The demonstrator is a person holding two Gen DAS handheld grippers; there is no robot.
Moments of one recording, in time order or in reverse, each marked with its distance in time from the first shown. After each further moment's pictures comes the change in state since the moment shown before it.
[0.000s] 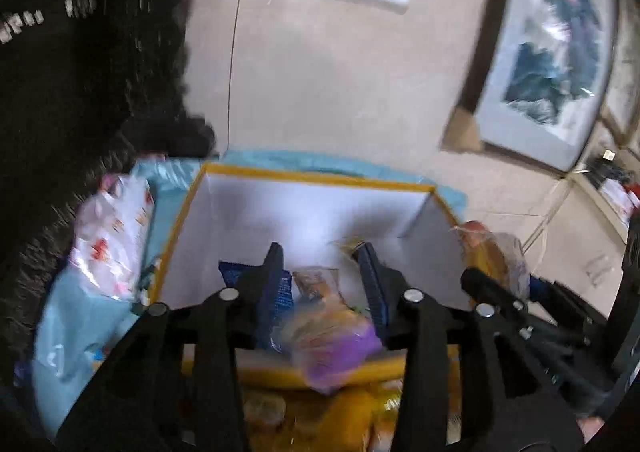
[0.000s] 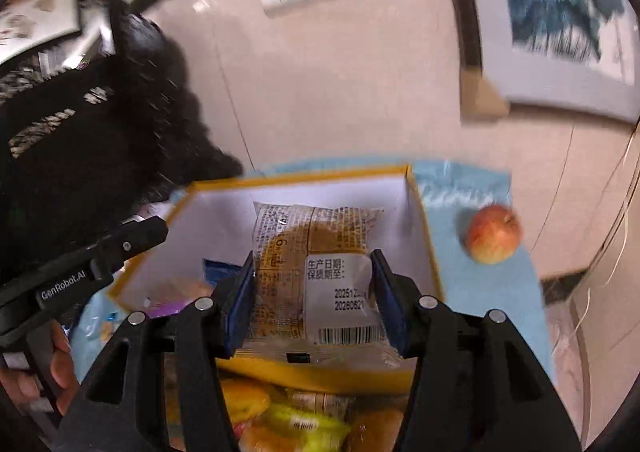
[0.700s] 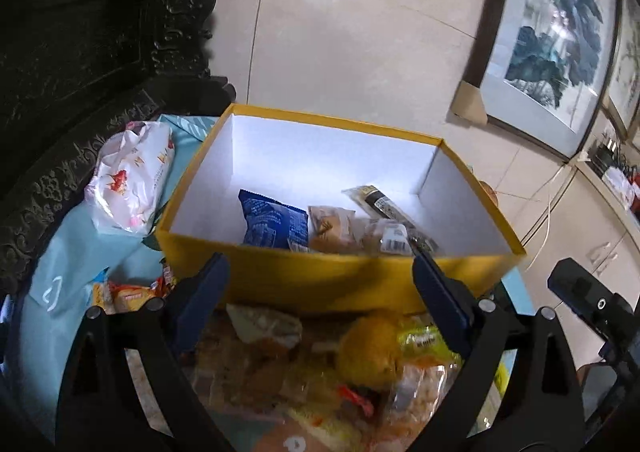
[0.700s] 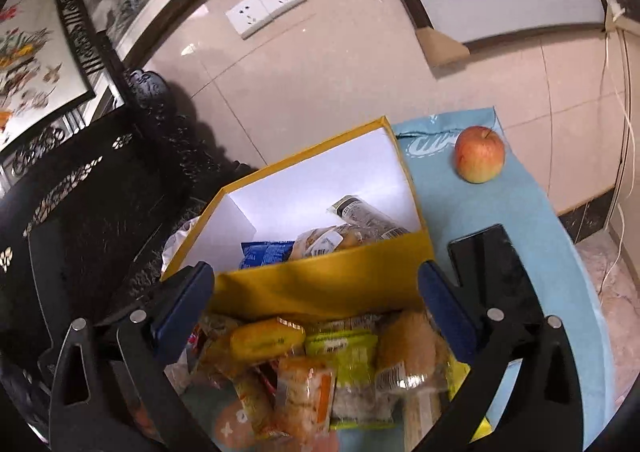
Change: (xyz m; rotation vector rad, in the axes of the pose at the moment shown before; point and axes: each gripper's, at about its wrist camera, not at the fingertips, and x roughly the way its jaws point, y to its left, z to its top) left arm -0.046 0.009 -0.077 0.001 -0.018 0.022; right arm -0.079 -0.029 -0.073 0.210 -0.094 0.136
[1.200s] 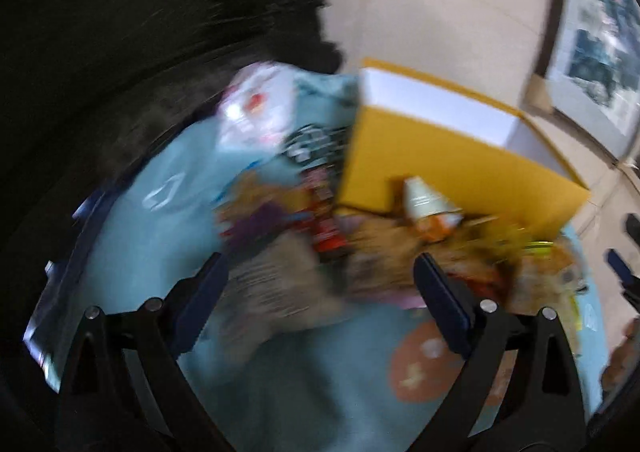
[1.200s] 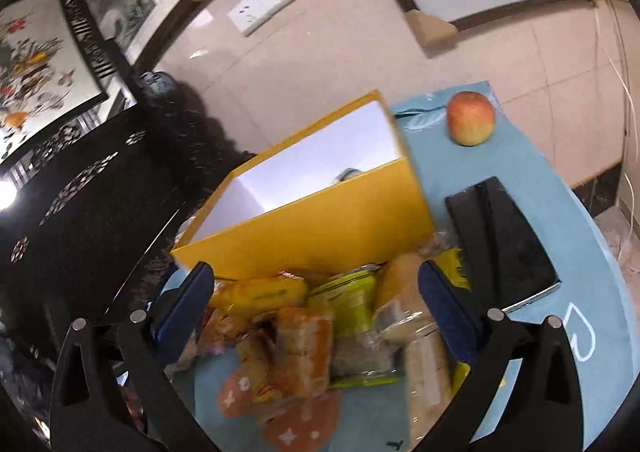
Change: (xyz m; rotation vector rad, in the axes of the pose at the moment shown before) left arm -0.050 0.101 -0.087 -0.129 0.036 0.228; right arm -0.020 -0.014 -0.046 0.040 -0.012 0.068
